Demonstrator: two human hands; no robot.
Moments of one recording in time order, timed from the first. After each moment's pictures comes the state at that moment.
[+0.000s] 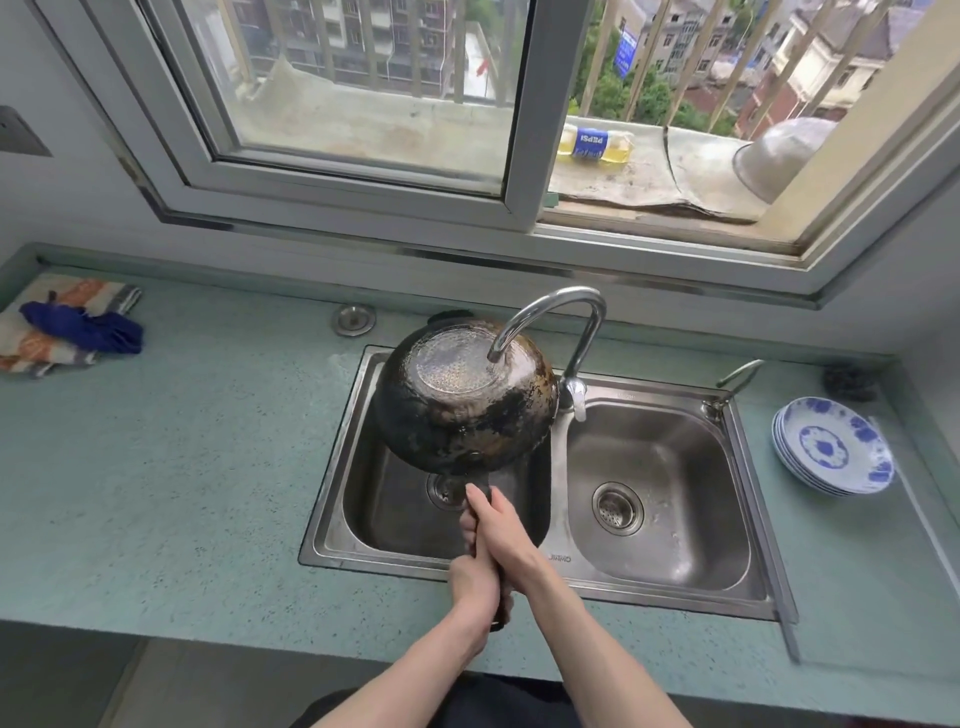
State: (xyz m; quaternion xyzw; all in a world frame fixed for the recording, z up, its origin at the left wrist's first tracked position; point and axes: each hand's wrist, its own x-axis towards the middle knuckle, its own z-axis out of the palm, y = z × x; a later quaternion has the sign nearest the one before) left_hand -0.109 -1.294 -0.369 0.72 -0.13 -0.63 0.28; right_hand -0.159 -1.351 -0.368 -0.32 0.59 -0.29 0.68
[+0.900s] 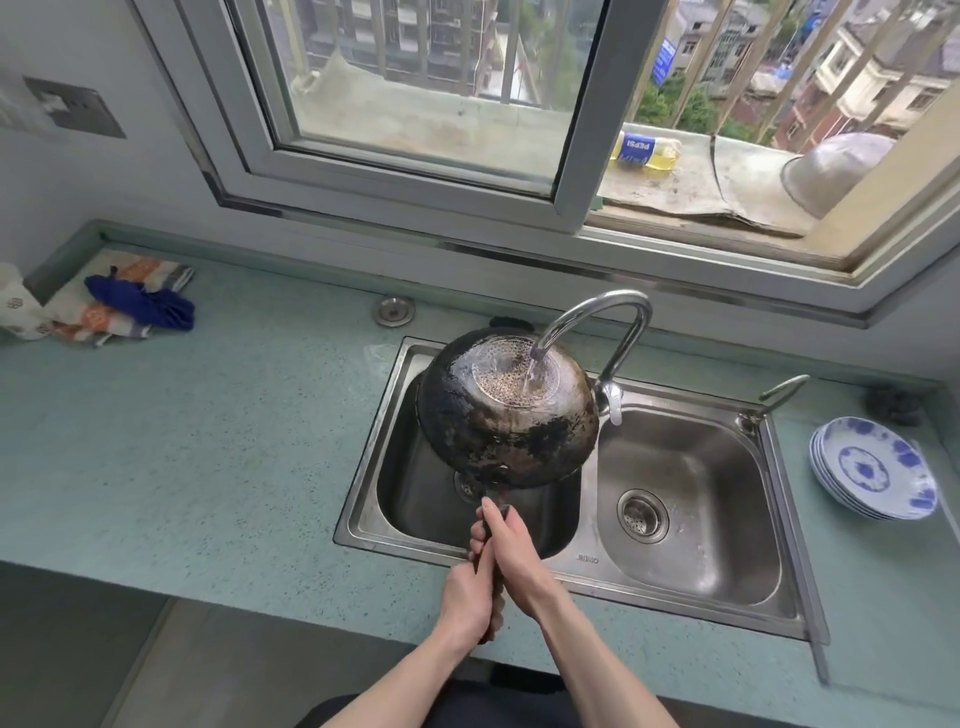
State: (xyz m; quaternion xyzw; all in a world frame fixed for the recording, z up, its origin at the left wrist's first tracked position) left_hand -0.056 -1.267 -0.388 0.69 -0.22 -0.63 0.28; right_hand -0.129 -1.321 -0.377 -0.28 0.59 -0.31 0.69
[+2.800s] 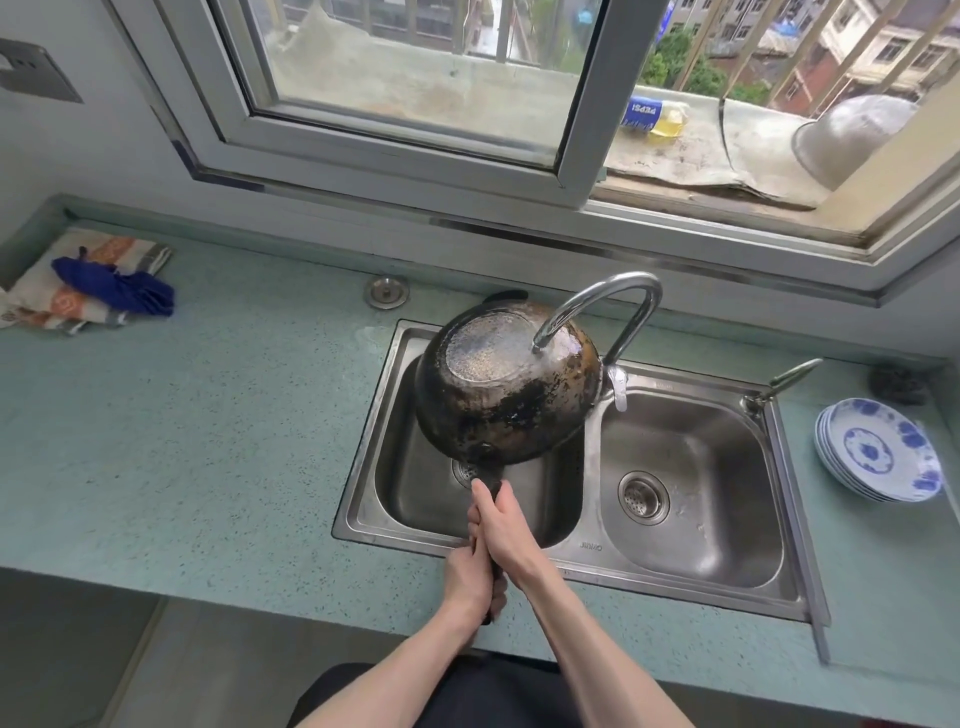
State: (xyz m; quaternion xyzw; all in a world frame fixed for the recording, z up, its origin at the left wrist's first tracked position) left_hand -0.053 -1.285 -0.380 0.70 -0.16 -0.64 0.27; right_hand -0.114 -1.339 -0.380 -0.36 0.63 -0.28 0.63
